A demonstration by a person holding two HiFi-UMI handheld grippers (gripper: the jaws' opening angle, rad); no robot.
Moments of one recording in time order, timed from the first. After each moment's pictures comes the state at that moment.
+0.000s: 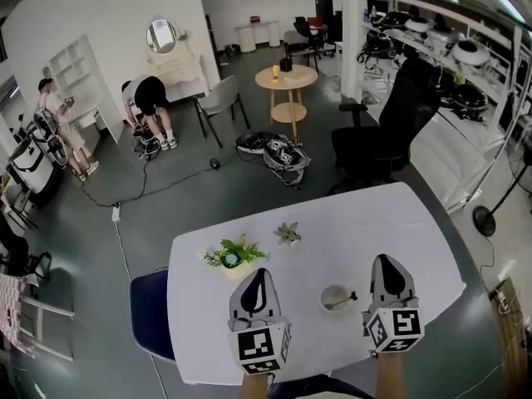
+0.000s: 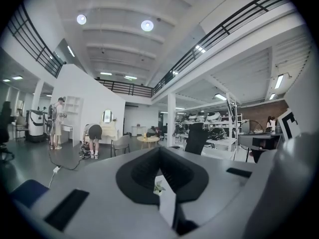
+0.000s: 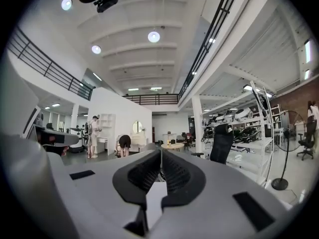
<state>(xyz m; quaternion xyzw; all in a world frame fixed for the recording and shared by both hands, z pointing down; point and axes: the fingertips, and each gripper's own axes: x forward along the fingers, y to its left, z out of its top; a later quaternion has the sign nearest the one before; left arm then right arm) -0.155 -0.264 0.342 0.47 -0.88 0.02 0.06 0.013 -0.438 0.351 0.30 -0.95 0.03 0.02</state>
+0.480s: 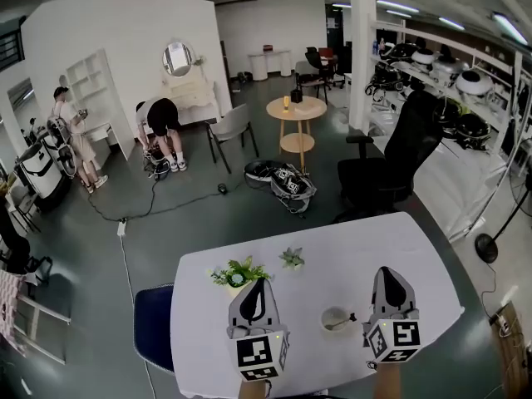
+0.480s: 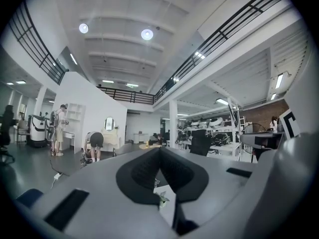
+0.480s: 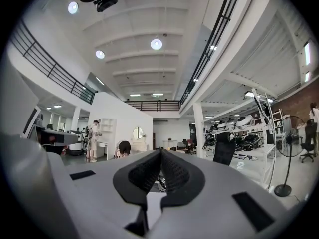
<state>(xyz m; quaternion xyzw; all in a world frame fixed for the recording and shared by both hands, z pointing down) -0.153 -0.245 0.295 0.45 -0.89 0.01 0.02 0.017 -0.426 0.302 0.30 -0.95 0.01 -0.02</state>
